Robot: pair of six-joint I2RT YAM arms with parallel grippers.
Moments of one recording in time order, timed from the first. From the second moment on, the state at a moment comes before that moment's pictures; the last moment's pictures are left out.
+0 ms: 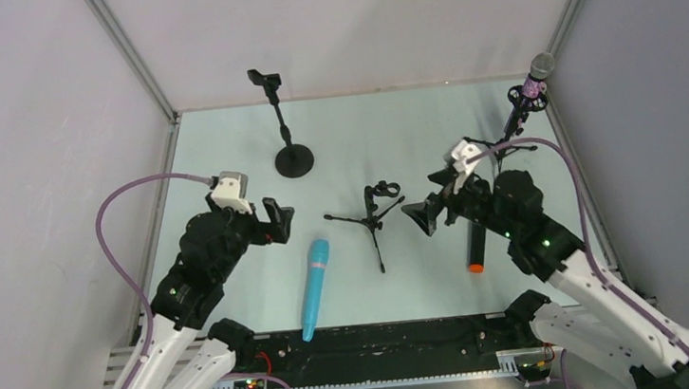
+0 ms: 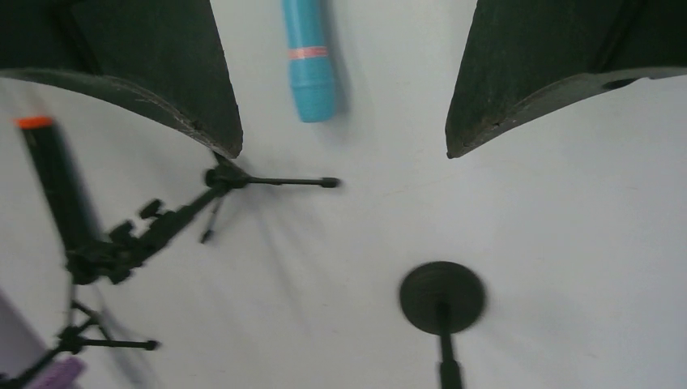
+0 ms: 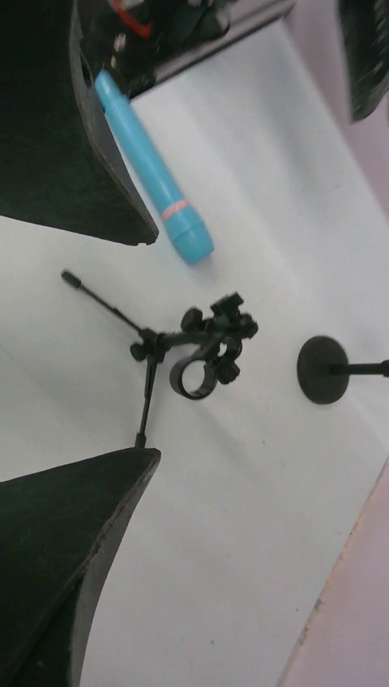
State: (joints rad) left arm -0.50 0.59 0.72 -0.41 -0.16 -0.18; right arm 0.58 0.79 0.72 -0.11 -0.25 -0.02
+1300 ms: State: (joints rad) left arm -0.50 0.28 0.44 -0.41 0.01 -0.58; right arm 0.60 0.31 0.46 -0.34 -0.06 0.69
